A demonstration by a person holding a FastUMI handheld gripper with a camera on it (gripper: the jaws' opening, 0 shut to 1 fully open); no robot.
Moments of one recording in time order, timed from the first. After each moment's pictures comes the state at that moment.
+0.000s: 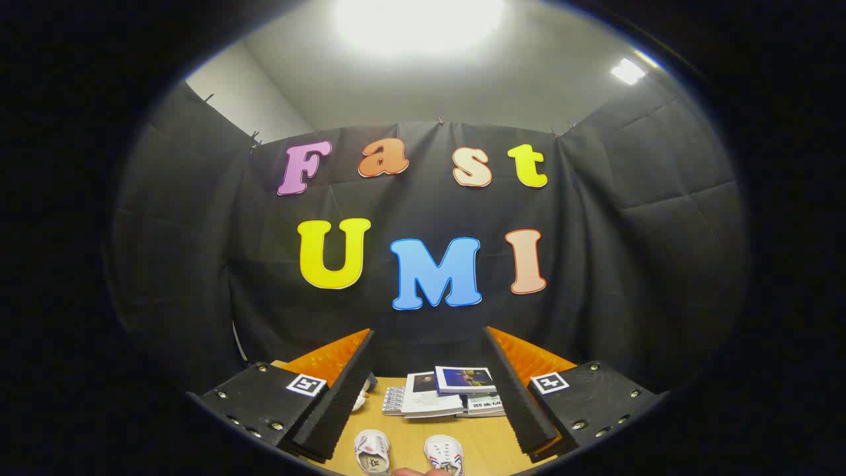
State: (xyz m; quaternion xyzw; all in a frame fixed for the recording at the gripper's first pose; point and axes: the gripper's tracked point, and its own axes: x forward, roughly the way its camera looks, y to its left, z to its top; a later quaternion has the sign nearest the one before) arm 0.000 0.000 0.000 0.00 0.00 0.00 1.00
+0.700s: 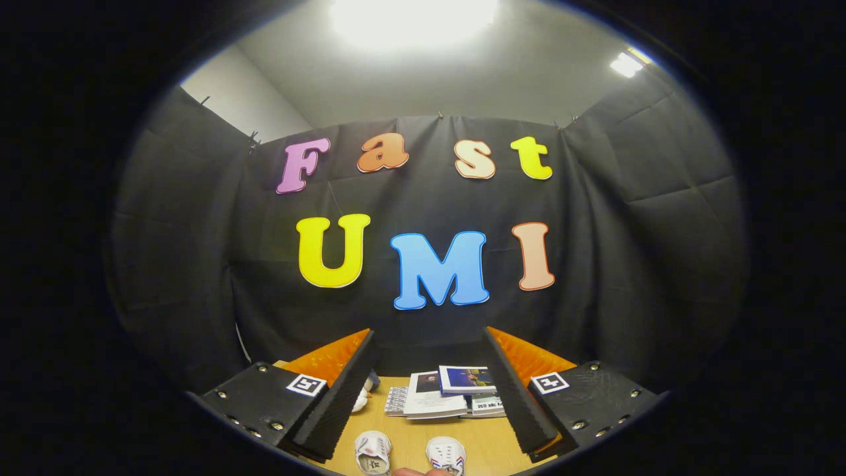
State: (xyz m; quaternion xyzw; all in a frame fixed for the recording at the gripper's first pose) arm 0.027 -0.009 -0.006 0.01 0.01 0.01 1.00
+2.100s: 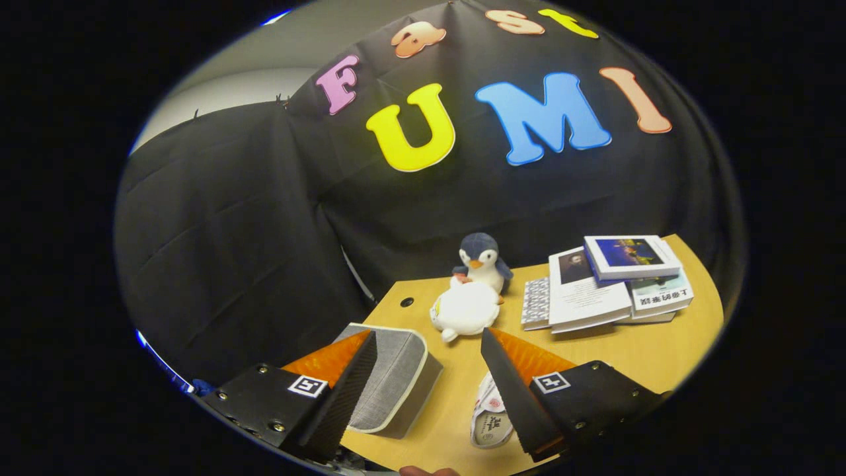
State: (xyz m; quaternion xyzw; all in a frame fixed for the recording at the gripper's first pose) arm 0.042 0.158 -0.201 0.15 0.28 0.28 0.90
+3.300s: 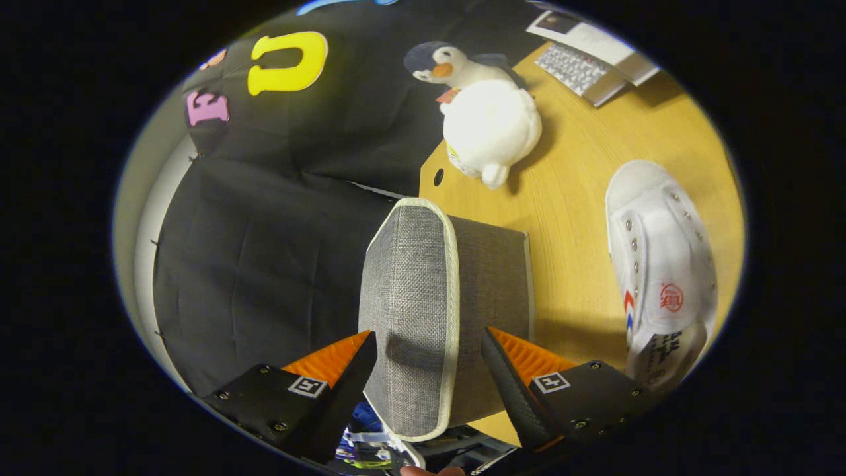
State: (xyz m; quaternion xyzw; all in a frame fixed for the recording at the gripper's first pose) arm 0.006 0.274 -0.351 0.44 0.53 0.33 0.64
